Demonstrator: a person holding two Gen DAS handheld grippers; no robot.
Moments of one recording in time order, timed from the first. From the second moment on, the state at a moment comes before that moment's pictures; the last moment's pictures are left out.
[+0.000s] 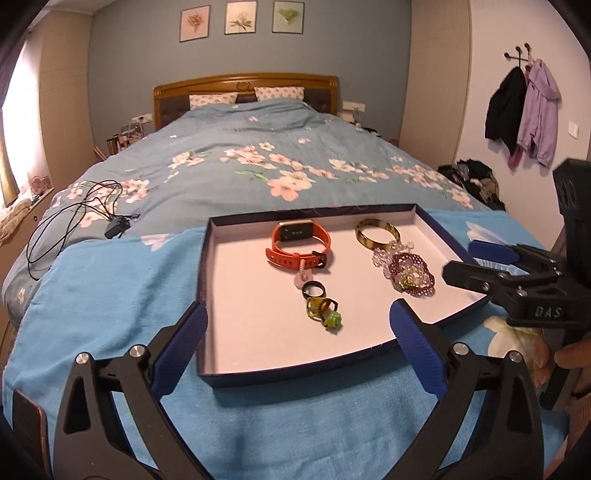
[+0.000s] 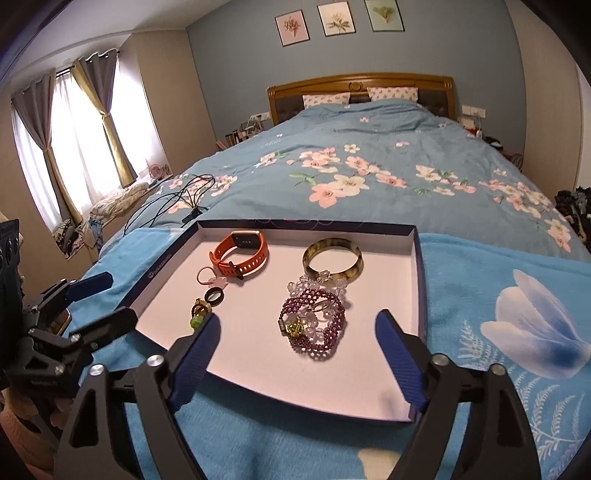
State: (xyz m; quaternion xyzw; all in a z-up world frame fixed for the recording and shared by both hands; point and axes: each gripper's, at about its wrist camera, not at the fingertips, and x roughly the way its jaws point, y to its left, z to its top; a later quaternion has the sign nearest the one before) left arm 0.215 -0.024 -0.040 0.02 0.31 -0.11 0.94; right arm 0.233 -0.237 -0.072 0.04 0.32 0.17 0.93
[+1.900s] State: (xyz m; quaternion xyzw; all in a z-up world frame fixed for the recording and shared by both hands) left arm 0.037 -0.008 0.011 0.01 0.12 -0.02 0.99; right arm 0.072 -0.215 -0.045 -0.01 0.09 0.06 0.99
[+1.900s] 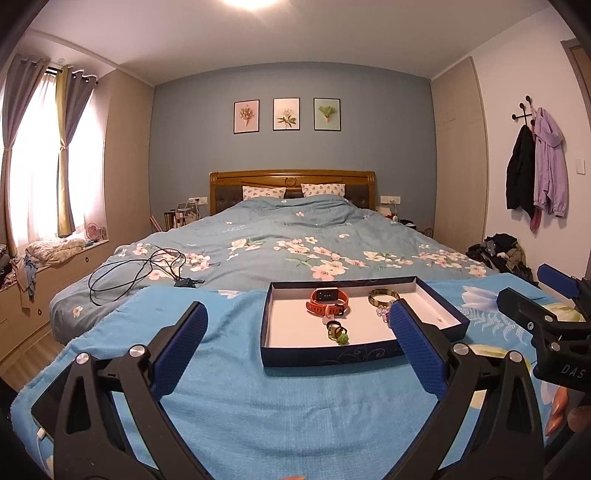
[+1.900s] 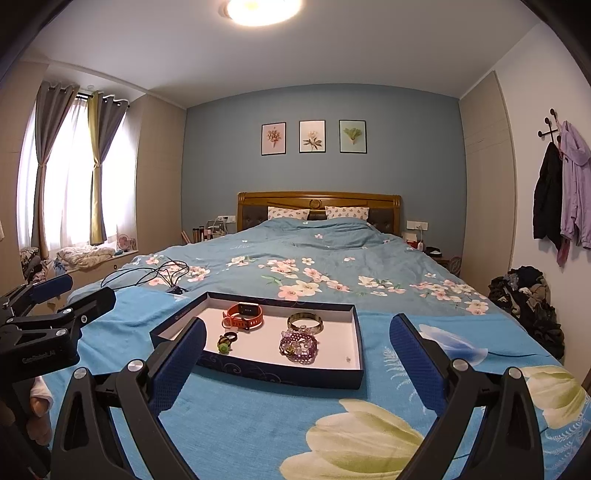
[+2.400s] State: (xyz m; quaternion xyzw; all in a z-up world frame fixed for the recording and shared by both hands) left arm 0.027 -0.010 0.014 0.01 0.10 -0.02 0.99; right arm 0.072 -0.214 -0.044 -0.01 0.09 0.06 0.99
